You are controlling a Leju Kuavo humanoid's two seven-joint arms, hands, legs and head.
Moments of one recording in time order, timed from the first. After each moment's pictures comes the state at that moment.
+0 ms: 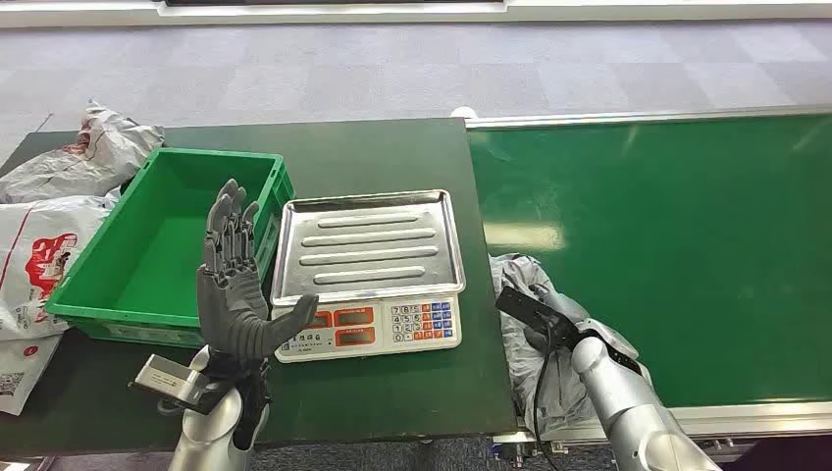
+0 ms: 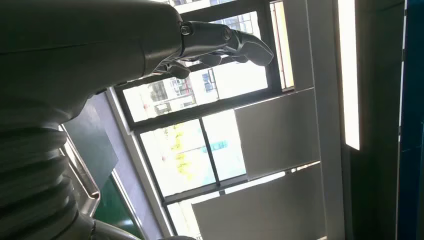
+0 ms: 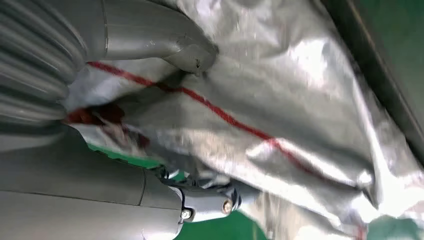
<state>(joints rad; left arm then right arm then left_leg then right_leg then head) -0.10 -0.25 -0.20 -1.62 -0.14 0.00 -0.70 -0.52 0.03 -0.02 -0.58 1.14 0.10 -0.26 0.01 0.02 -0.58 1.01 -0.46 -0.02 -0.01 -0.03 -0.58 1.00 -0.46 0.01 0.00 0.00</state>
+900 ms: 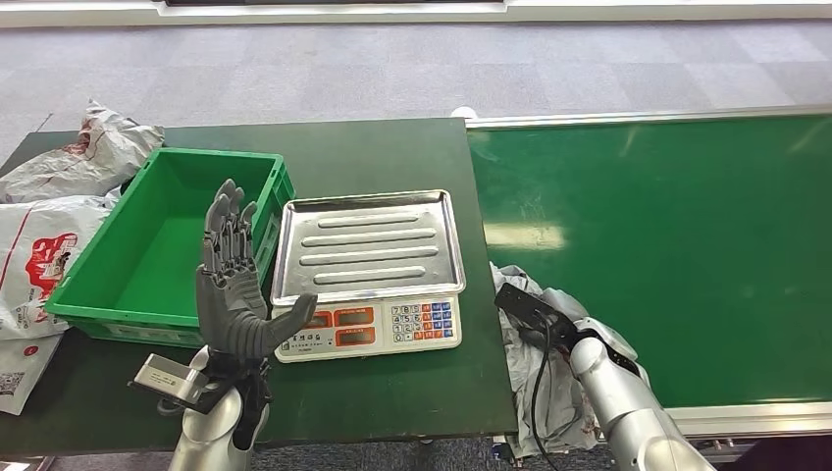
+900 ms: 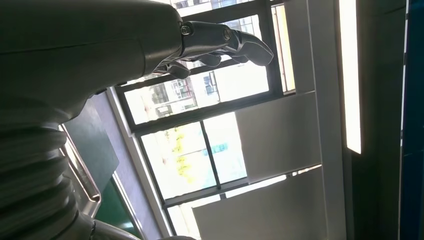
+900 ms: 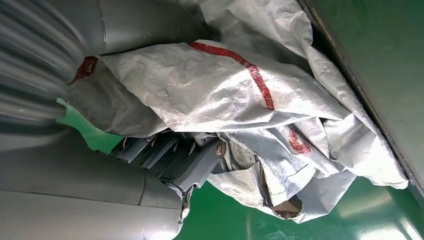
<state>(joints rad) -0.10 -0.25 -0.20 -1.62 -0.13 0.02 -0.70 -0.50 0.03 0.01 -0.64 1.08 0.08 -0.26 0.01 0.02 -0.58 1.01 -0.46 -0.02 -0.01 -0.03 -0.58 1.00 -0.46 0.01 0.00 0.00</state>
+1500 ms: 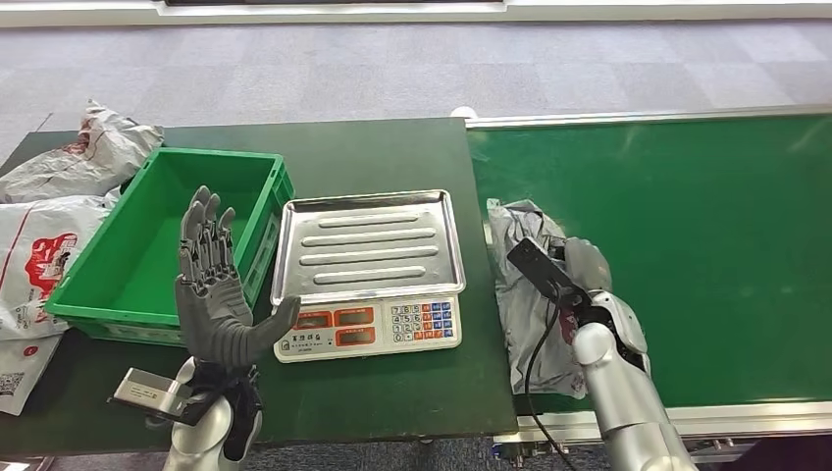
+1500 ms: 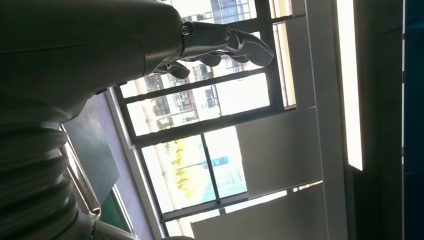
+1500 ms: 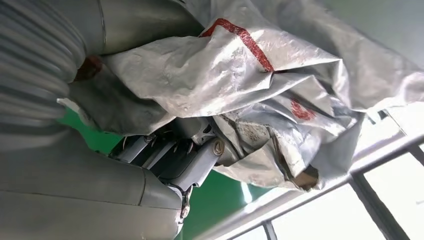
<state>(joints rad) -0.06 -0.24 -0.19 -1.67 -0.13 0.06 -0.70 -0.40 0.08 0.01 -1.08 1.01 -0.12 -0.22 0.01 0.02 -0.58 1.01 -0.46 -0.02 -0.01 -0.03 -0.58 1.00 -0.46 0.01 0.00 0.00</state>
